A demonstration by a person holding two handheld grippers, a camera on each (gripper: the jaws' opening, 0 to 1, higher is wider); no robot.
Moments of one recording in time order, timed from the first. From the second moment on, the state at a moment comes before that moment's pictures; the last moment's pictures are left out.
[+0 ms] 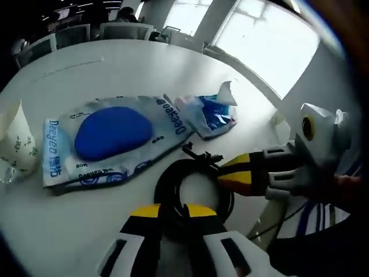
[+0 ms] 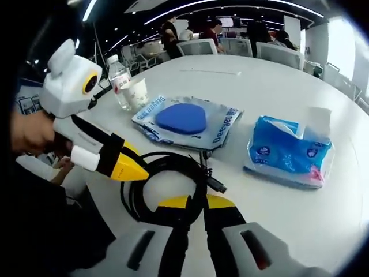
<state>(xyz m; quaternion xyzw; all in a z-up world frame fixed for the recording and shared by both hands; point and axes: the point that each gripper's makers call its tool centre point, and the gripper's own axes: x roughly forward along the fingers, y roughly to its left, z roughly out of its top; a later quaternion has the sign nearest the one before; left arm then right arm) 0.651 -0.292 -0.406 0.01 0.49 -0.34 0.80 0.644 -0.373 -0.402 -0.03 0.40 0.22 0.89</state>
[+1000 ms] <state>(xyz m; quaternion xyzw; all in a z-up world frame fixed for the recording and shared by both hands) 0.643 -0.310 -0.344 -0.02 0.45 -0.39 0.80 0.636 -0.399 -0.346 0.02 0.38 0.17 0.91</state>
